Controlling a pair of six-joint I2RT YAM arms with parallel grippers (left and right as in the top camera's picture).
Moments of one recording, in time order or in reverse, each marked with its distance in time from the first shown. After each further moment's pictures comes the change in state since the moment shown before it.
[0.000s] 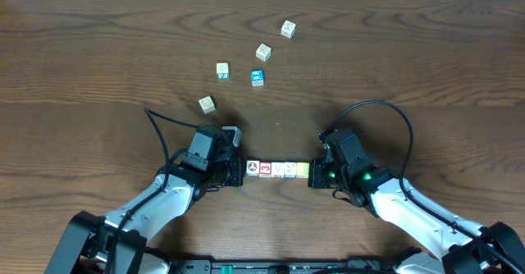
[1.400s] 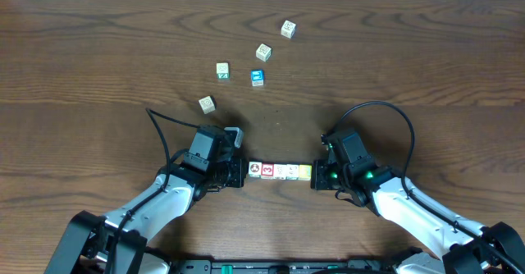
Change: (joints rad) left arm -0.003 0.000 0.000 0.001 0.019 0.014; right arm -0.025 0.000 0.002 -0.045 -0.015 -0.025
